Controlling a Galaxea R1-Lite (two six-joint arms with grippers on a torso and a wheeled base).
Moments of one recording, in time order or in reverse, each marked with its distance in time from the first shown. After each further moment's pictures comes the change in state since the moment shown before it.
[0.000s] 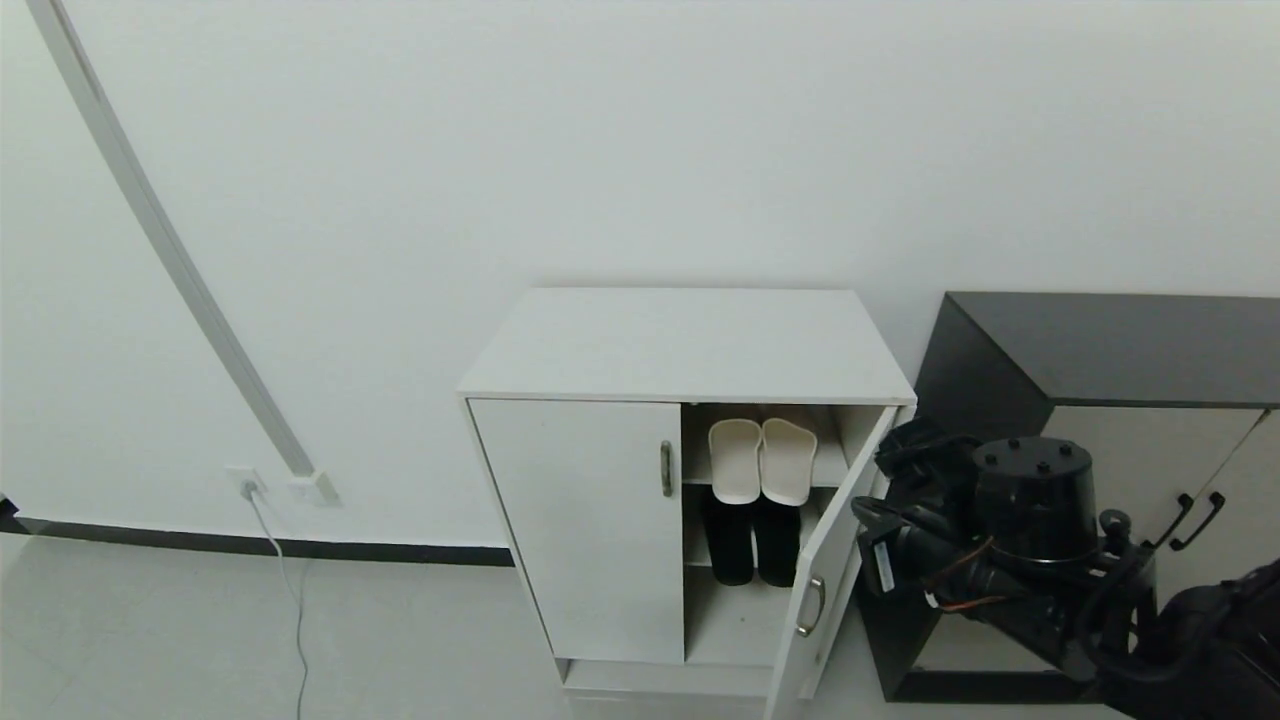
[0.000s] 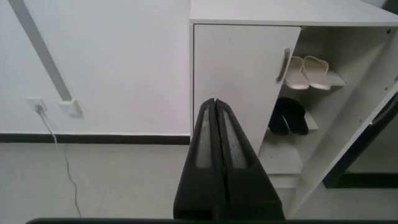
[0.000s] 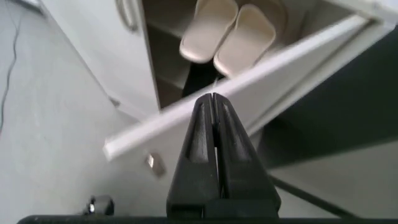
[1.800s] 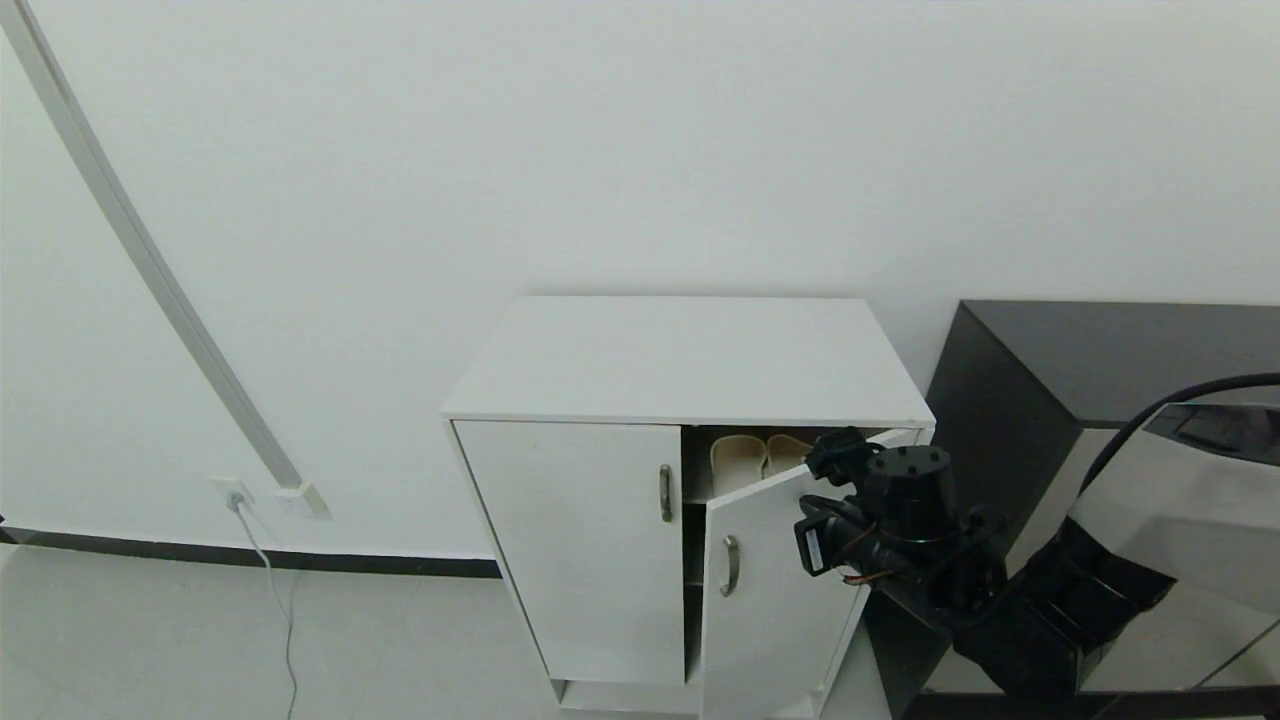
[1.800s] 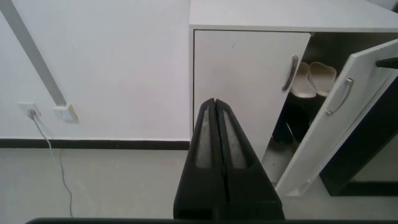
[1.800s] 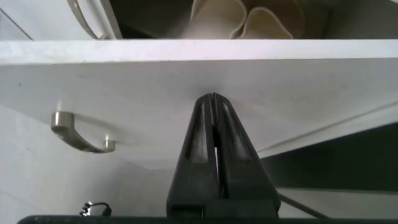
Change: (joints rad) left arm 0.000 0.000 0.000 0.000 0.001 -0.004; right arm -0.004 0.317 -0.228 -0.095 0.004 0.034
